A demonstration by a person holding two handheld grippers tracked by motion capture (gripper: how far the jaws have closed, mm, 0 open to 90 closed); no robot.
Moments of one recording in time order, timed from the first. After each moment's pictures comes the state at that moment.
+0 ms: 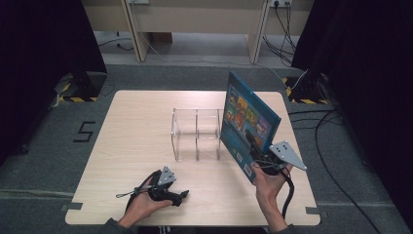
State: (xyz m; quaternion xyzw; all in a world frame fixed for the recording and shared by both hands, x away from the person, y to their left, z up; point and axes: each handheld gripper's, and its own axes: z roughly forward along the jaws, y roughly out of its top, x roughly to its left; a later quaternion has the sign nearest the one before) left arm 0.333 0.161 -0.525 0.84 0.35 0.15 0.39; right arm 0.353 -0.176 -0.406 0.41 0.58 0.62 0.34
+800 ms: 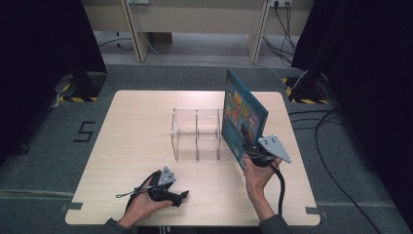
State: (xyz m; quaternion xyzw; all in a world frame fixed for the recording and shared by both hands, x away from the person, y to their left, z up) left arm 0.332 0.161 -0.525 0.84 0.35 0.15 0.39; right arm 0.382 -0.156 -0.421 0.43 0.57 0.60 0.37
